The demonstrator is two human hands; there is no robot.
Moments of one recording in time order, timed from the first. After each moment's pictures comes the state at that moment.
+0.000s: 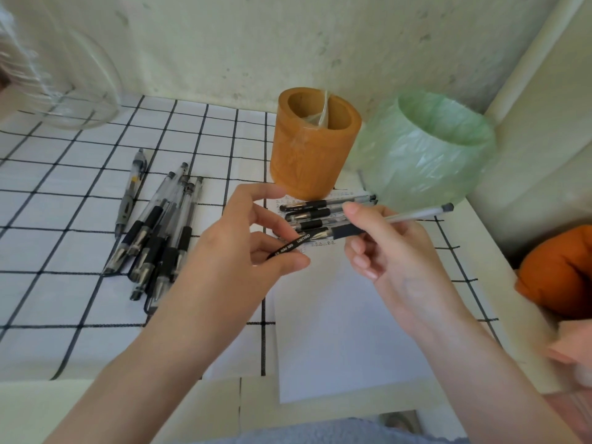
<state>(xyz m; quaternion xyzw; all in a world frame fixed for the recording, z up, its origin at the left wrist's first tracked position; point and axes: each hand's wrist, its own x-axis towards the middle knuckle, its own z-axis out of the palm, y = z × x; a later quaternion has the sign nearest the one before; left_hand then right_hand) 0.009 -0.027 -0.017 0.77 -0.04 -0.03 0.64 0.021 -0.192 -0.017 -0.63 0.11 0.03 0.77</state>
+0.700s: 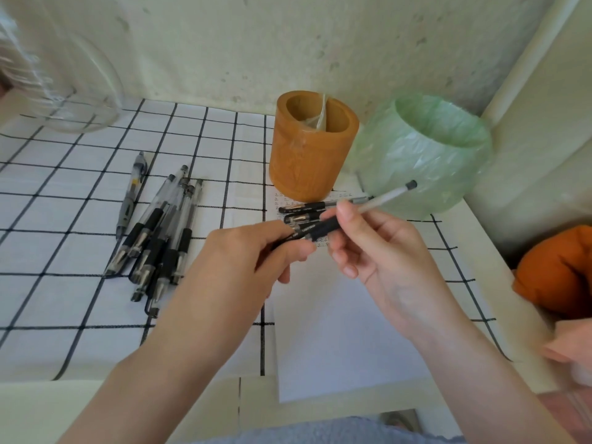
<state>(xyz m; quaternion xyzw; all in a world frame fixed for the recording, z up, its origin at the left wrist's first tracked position) 0.004 -0.029 -0.013 0.86 -0.09 -0.01 0.51 0.017 -0.189 -0.018 -0.63 0.01 0.06 0.78</state>
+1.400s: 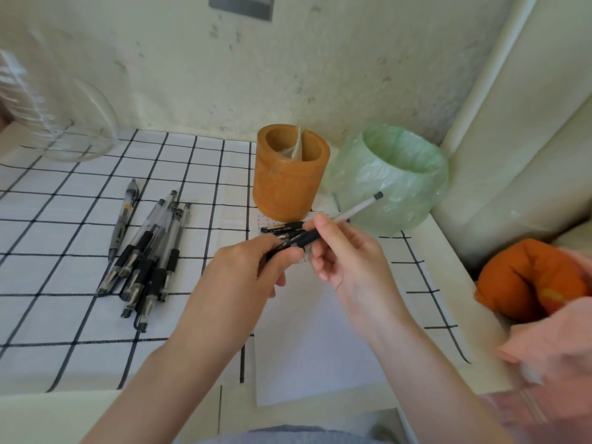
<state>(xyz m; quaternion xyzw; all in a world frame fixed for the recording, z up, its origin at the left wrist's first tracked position) 0.013 -0.047 -0.023 0.87 -0.09 0.01 0.49 0.021 -0.187 -0.020 -0.62 0.07 0.01 0.78</state>
